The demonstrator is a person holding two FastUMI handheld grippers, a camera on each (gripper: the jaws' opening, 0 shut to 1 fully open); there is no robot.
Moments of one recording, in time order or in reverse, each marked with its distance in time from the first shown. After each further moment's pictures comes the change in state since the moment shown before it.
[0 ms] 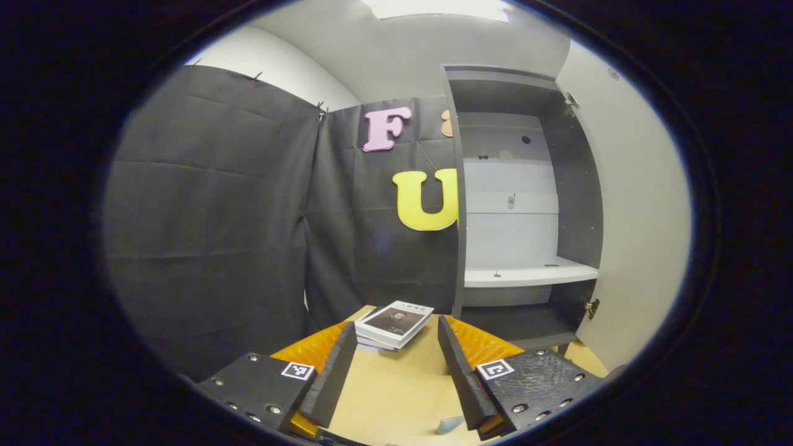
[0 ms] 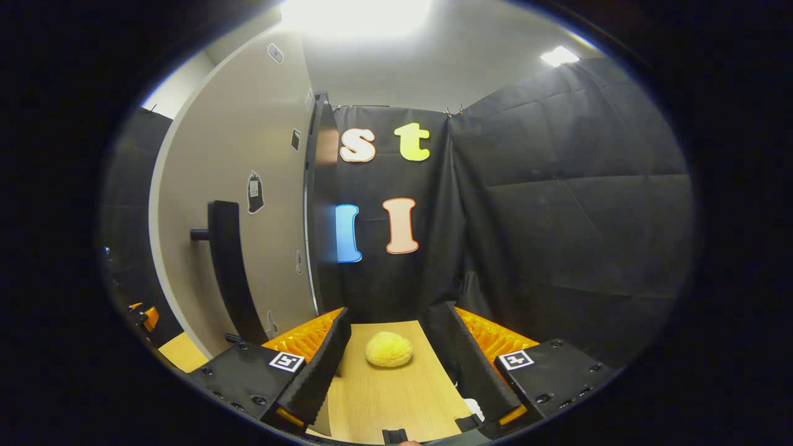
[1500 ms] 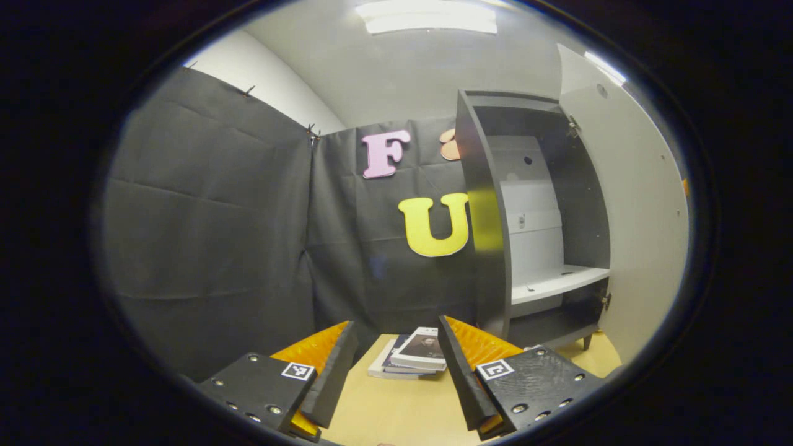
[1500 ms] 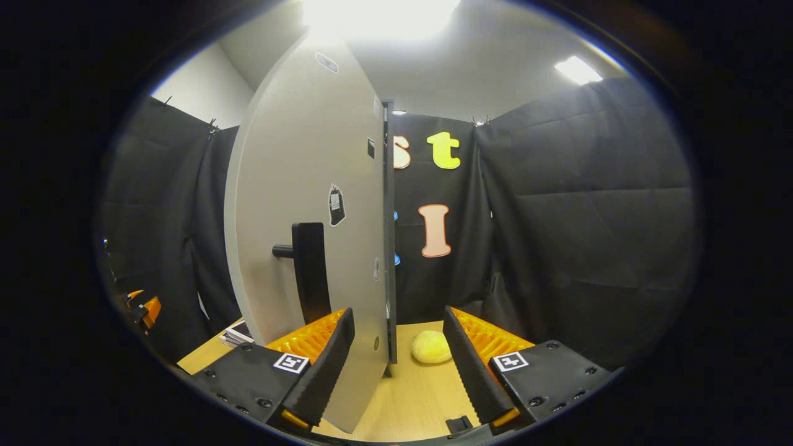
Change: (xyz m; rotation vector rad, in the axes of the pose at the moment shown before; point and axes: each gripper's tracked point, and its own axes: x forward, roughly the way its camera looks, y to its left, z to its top) left arm 0.017 0.041 0.024 0.072 -0.110 -0.092; right arm -0.034 0.153 0.004 -0.017 -0.009 0.069
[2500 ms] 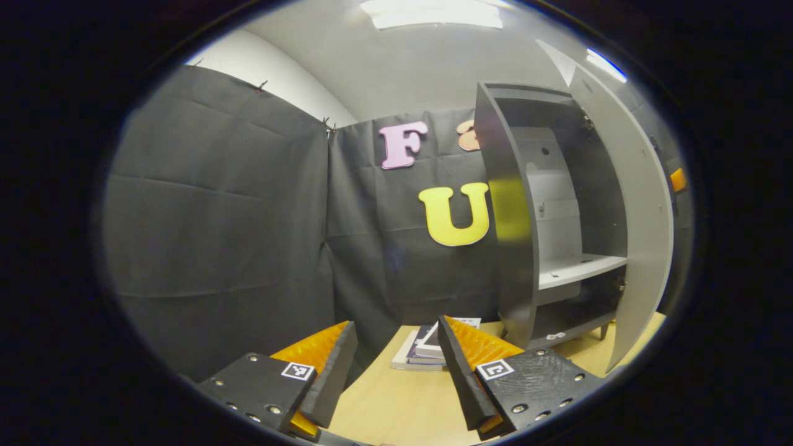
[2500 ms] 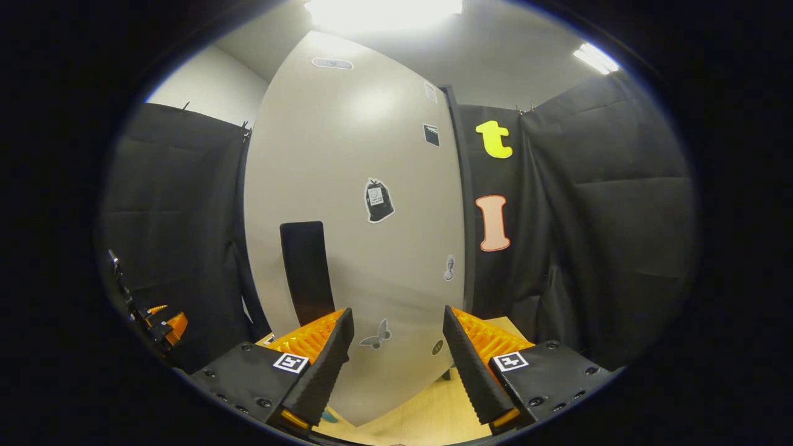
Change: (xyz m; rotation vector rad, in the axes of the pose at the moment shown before) left arm -0.008 0.027 -0.011 0.019 0.039 0.077; right arm 0.039 0.103 -0.002 0.041 0.018 0.229
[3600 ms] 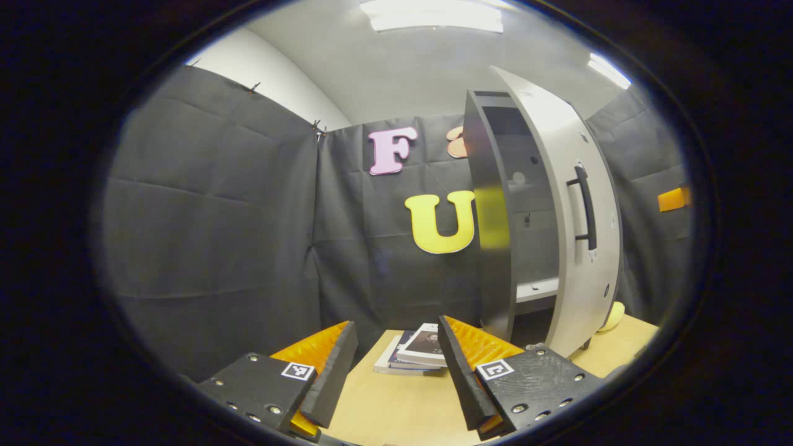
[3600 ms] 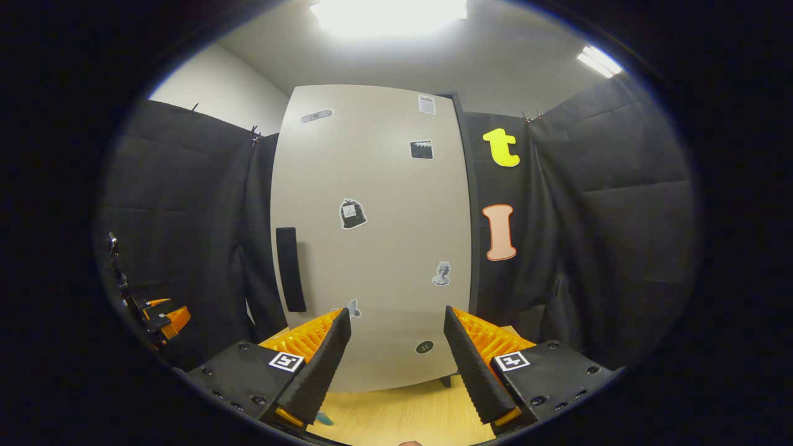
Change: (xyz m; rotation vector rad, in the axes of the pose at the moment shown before) left arm 0.000 -0.025 0.013 -0.010 -0.021 -0.041; right arm -0.006 -0.024 -0.001 -0.021 -0.040 0.005
